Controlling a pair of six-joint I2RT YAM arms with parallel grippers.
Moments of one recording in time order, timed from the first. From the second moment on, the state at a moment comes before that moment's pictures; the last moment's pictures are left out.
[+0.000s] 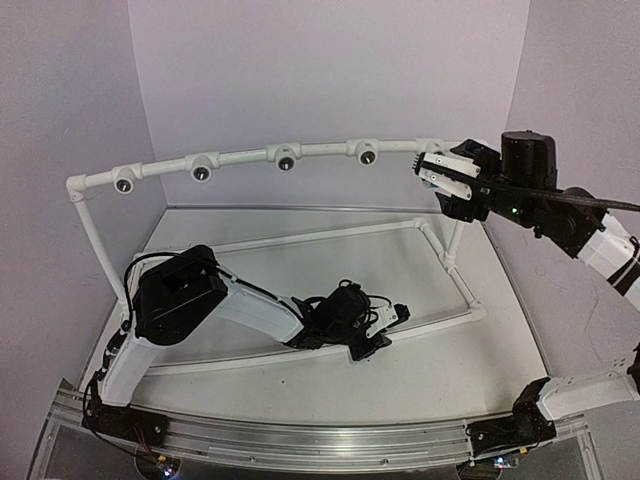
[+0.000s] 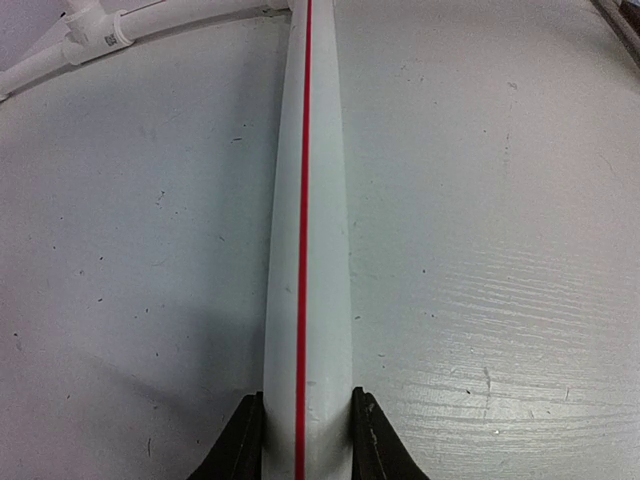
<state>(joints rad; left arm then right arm) -1.16 2.32 1.46 0.24 0.11 0.22 0.66 1.17 1.33 -0.45 0.34 -1.10</state>
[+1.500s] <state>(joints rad) -1.16 2.32 1.46 0.24 0.12 0.21 0.69 1.22 1.11 0.14 0.66 0.60</state>
